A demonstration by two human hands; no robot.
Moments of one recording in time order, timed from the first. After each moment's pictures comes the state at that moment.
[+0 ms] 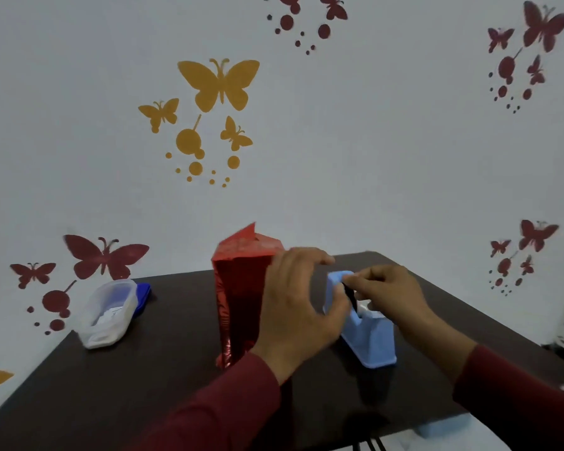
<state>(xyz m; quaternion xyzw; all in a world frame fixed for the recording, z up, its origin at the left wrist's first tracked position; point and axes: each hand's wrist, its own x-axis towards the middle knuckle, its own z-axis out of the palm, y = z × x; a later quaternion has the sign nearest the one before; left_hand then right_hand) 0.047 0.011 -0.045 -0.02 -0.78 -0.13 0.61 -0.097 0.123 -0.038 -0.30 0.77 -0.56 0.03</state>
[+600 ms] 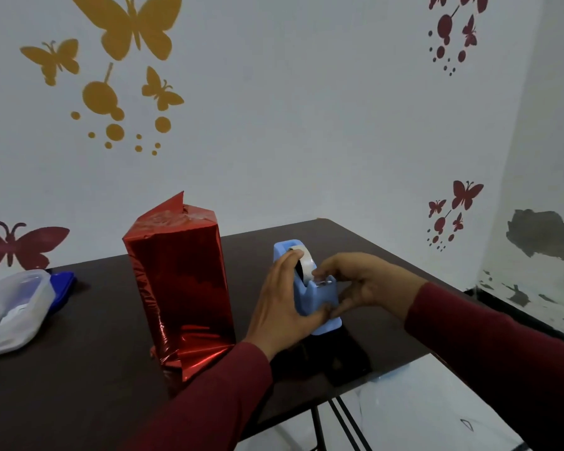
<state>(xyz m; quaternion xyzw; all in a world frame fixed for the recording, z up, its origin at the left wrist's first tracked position) -0.045 0.004 -0.137 0.01 -0.88 -0.31 0.35 -0.147 0.132 -0.056 -0.11 0.74 -0.56 0.35</state>
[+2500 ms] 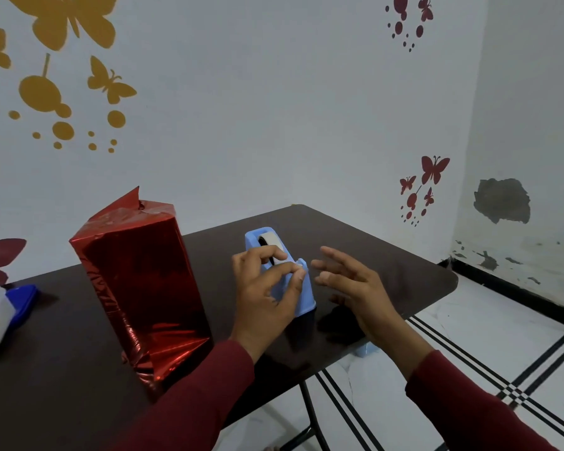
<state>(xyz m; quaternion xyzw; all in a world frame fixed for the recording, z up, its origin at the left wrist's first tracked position) -0.044 0.031 -0.140 -0.05 -0.80 -0.23 0.55 -0.123 0.200 -0.139 -0.28 0.61 -0.73 0.12</state>
